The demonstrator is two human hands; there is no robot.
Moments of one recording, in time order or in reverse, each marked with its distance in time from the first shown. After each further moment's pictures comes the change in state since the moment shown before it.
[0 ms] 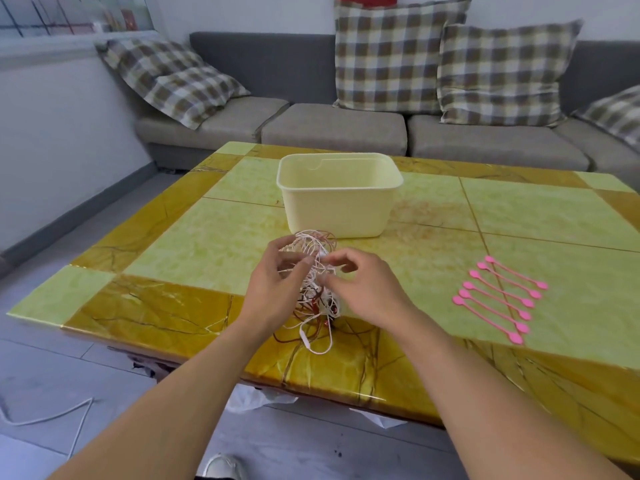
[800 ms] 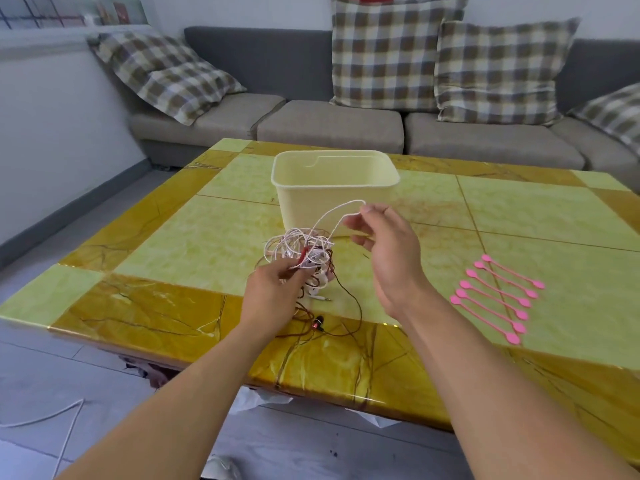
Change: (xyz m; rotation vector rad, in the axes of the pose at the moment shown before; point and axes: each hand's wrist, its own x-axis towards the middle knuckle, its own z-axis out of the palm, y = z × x) left_hand 0.012 -0.025 0.015 0.124 0.065 -0.025; right_hand 0.008 -0.030 -0.024 0.784 0.299 0.033
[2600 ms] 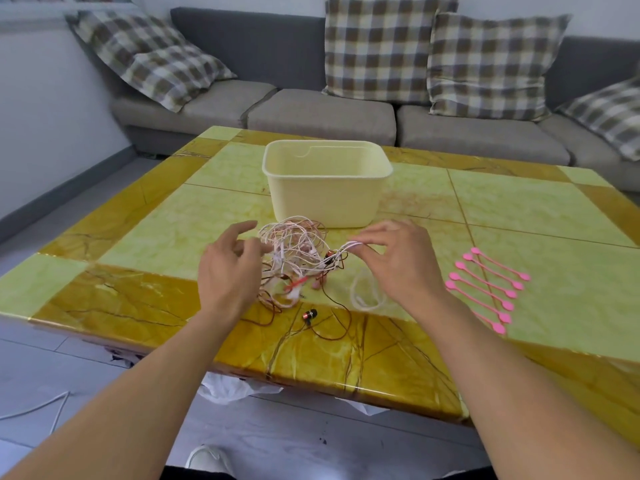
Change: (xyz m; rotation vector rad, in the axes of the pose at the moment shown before) left_hand -0.002 0.023 -0.036 0.072 0.198 -0.017; right_hand 0.015 0.028 -0.055 -1.100 -0.119 -0.384
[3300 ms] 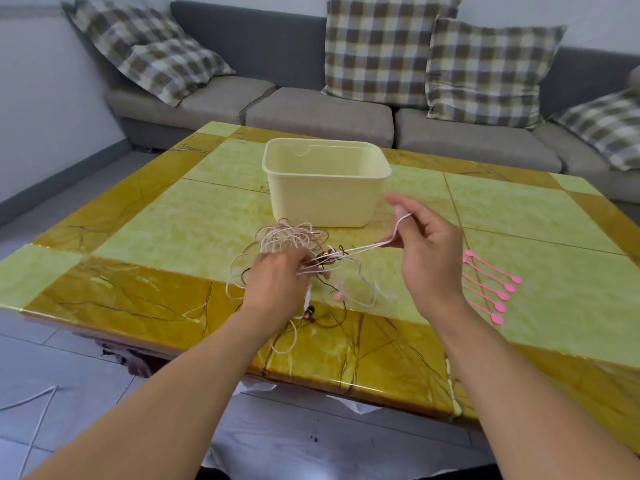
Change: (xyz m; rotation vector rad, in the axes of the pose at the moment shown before) left_hand -0.013 -0.006 0.045 0.418 -0.269 0.342; right_hand -0.013 -0.022 -0.027 0.672 0.314 0.122
